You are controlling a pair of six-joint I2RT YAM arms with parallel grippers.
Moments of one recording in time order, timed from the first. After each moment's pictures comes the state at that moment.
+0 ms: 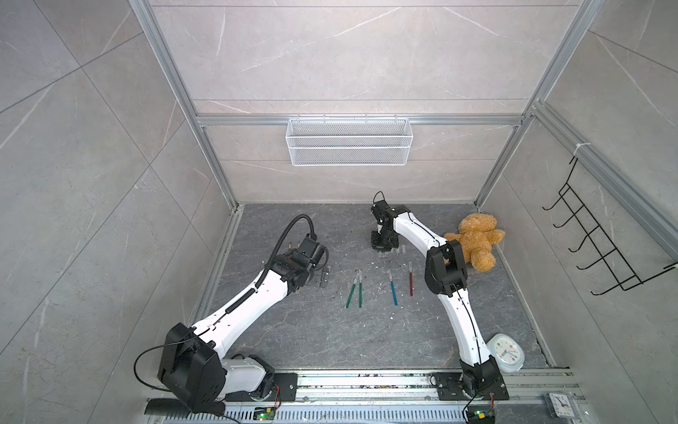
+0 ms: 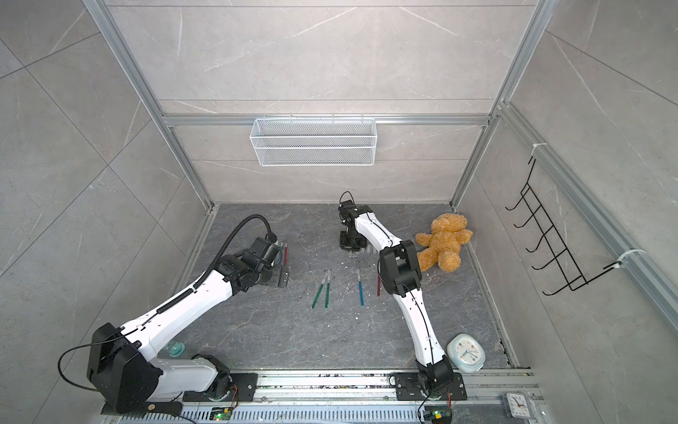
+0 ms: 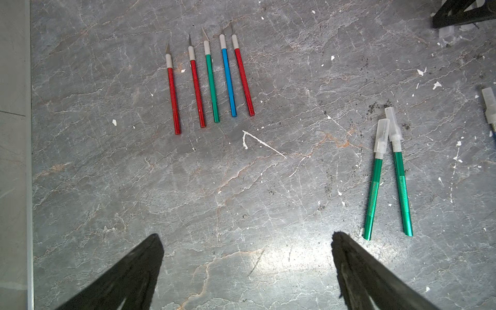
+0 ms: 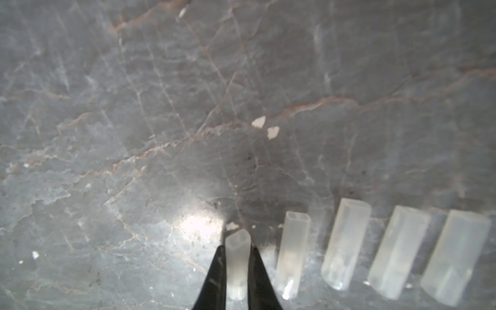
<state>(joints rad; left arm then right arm) -0.60 1.32 1.07 -0.81 -0.31 -0.30 0.42 2.53 2.28 -1.14 -0.02 0.43</state>
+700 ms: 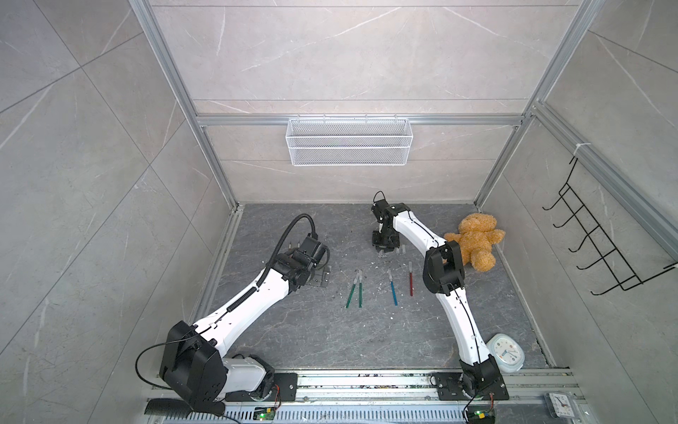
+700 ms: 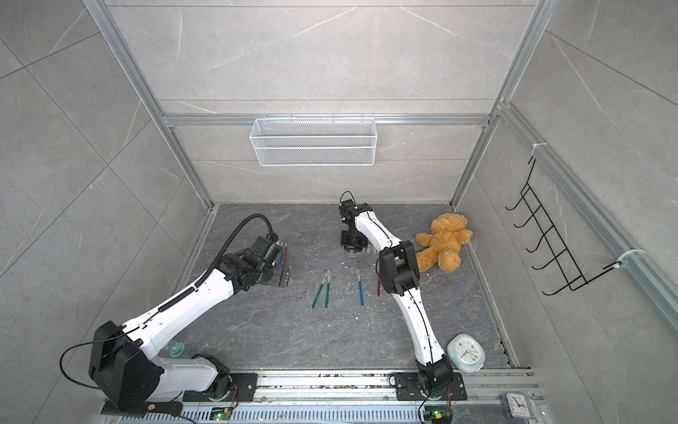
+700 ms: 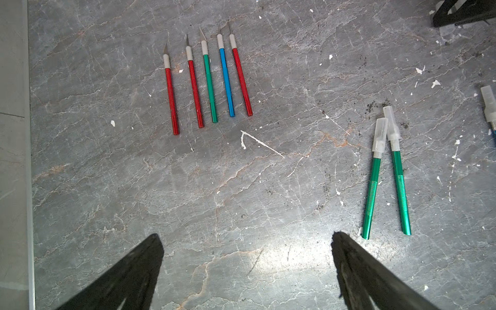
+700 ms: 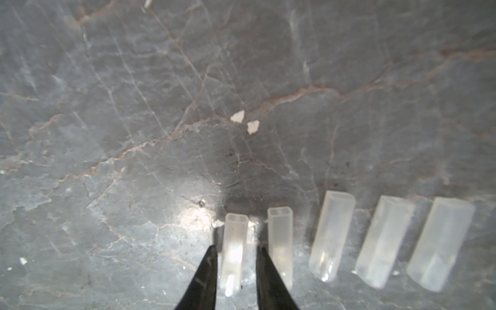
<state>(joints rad) -0.60 1.33 1.08 -0.82 -0.31 -0.30 0.41 2.56 2.36 -1.23 -0.02 0.45</state>
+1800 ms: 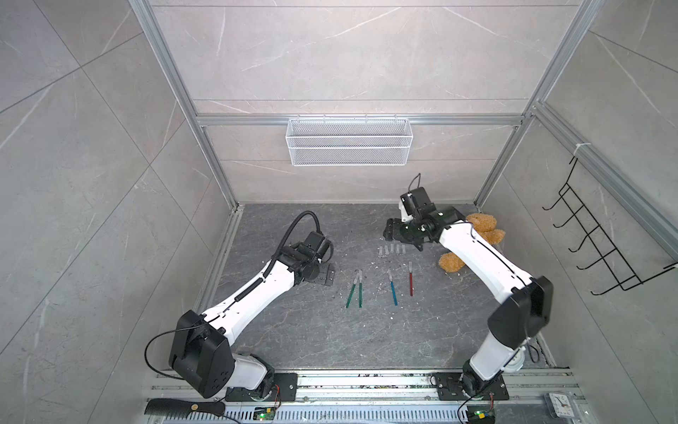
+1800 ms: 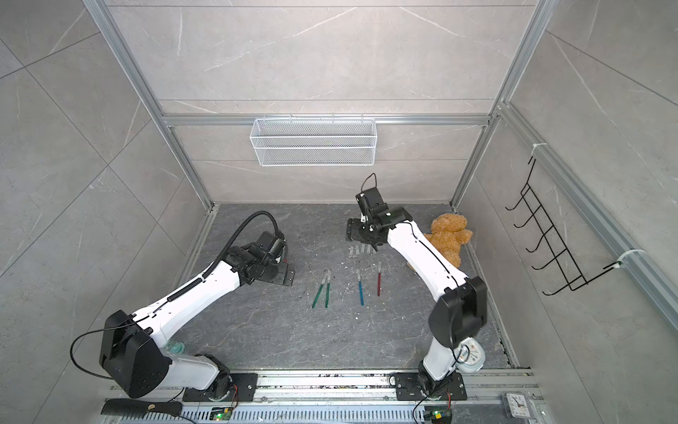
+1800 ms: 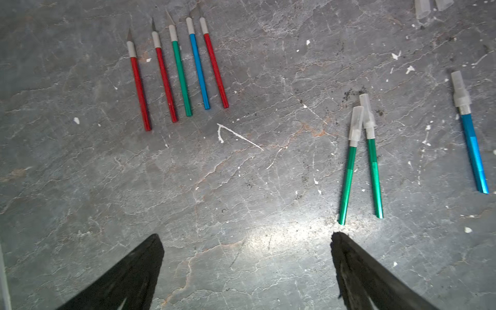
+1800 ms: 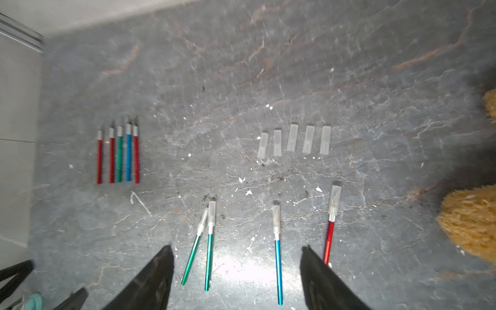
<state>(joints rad) -0.60 1.41 1.17 -0.88 -0.19 -0.31 0.46 1.67 1.63 -0.89 -0.02 0.48</state>
